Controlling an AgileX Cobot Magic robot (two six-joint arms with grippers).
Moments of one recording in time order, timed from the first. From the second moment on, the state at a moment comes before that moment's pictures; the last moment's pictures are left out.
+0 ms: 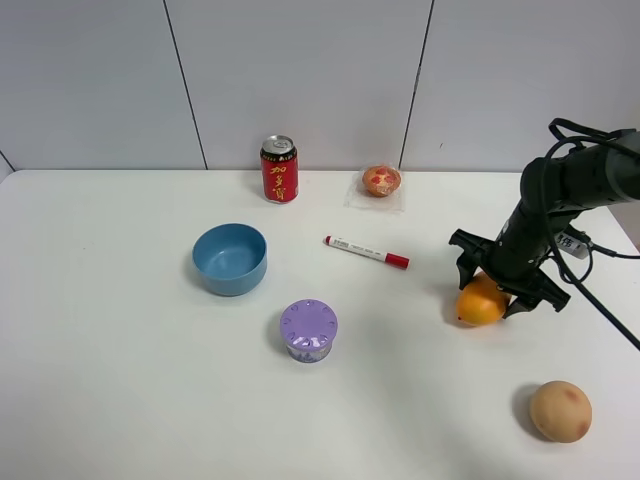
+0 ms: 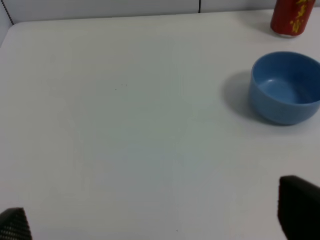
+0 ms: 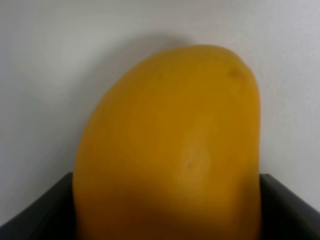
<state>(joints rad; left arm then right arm) 0.06 -0.01 -0.51 -0.01 1.05 0.01 0.12 1.92 -1.01 0.01 0.63 0.85</state>
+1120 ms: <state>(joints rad) 0.06 -0.01 -0.51 -0.01 1.05 0.01 0.27 1.50 -1.01 0.02 0.66 0.06</state>
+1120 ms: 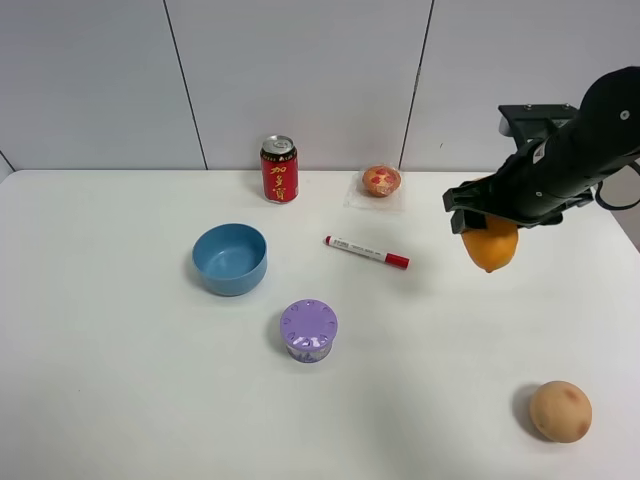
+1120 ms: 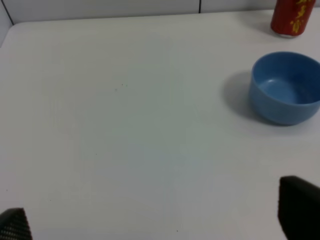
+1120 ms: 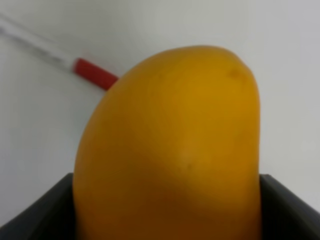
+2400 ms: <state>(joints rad) 0.06 -0.01 -0.51 -0.02 1.05 0.01 0.75 1.90 -1.60 0.20 0.45 -0.36</state>
